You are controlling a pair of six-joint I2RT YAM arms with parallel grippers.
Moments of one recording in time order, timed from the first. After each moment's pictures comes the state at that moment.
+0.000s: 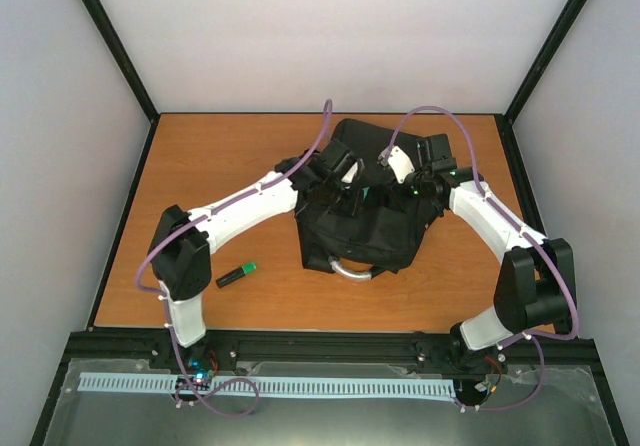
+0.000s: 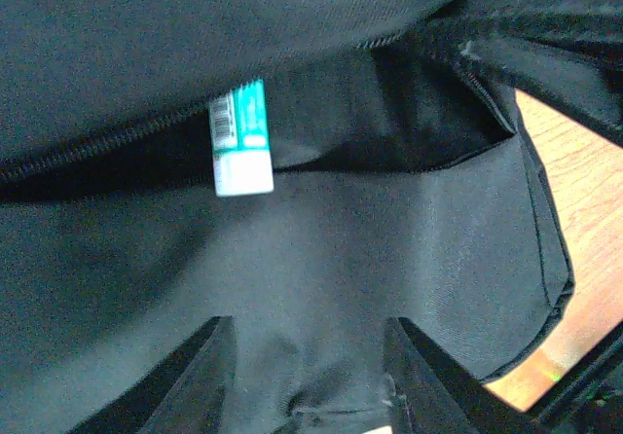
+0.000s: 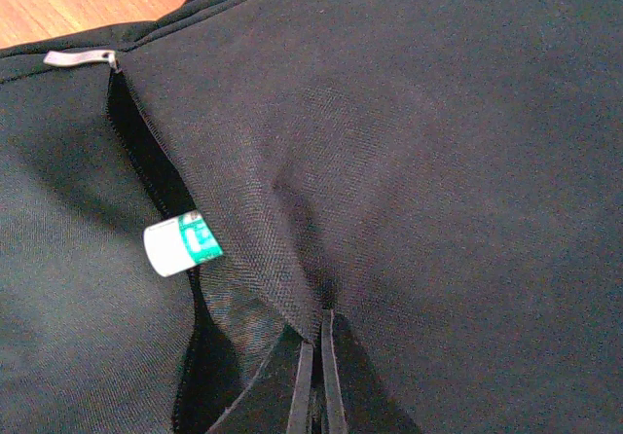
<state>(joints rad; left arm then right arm) -0.82 1.86 1.63 -0.76 0.15 -0.53 0.26 1.51 1.13 -0.52 -0.40 -0.44</state>
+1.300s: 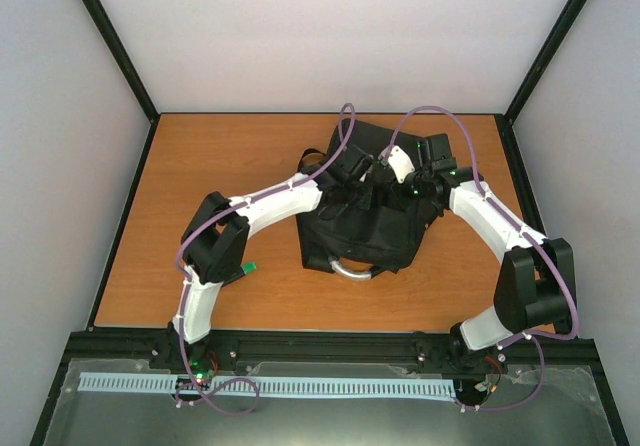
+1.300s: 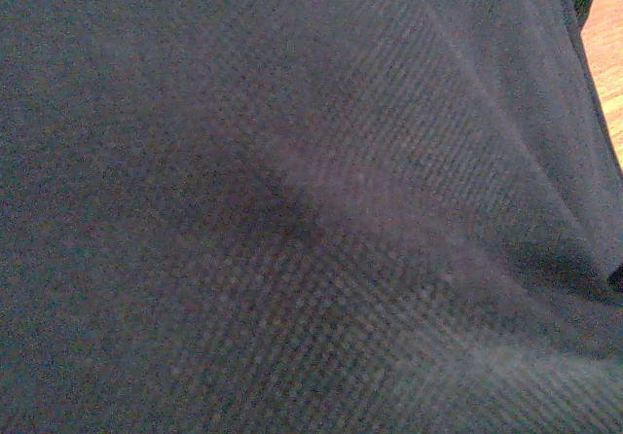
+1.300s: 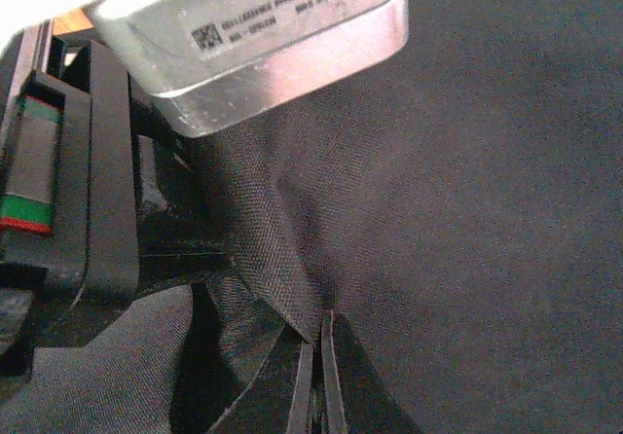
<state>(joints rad) -0.81 2.07 1.67 -0.51 0.01 -0.55 0.26 1.51 1.13 -0.52 -0.40 -0.44</state>
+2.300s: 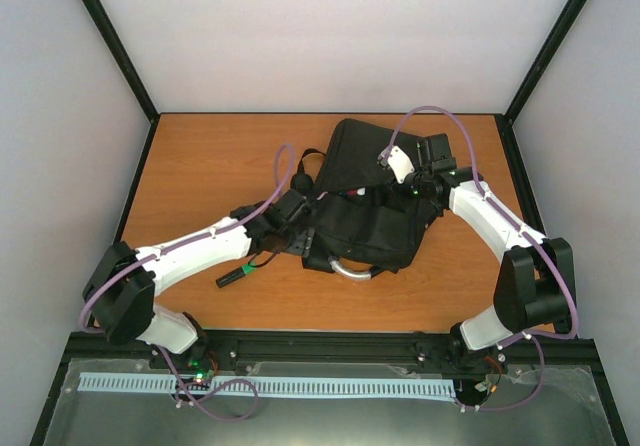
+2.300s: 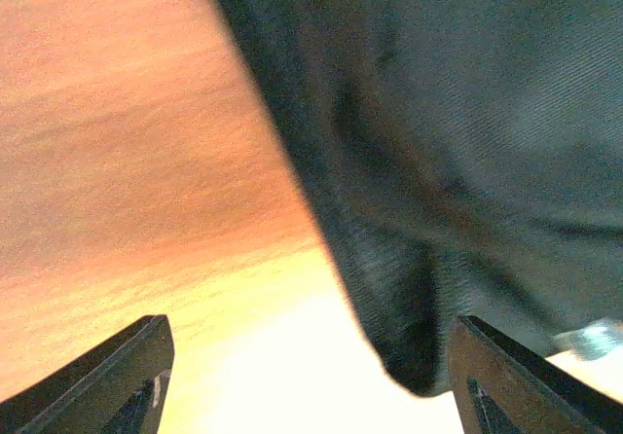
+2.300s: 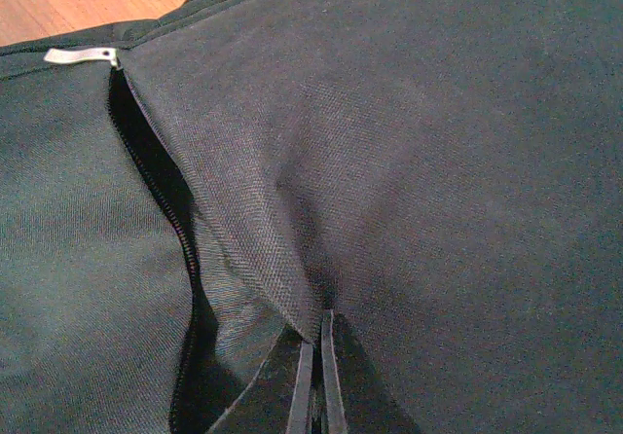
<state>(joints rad) -0.81 1.46 1.01 -0.65 -0.20 -0.55 0.26 1.51 1.13 -0.52 -0.40 -0.45</state>
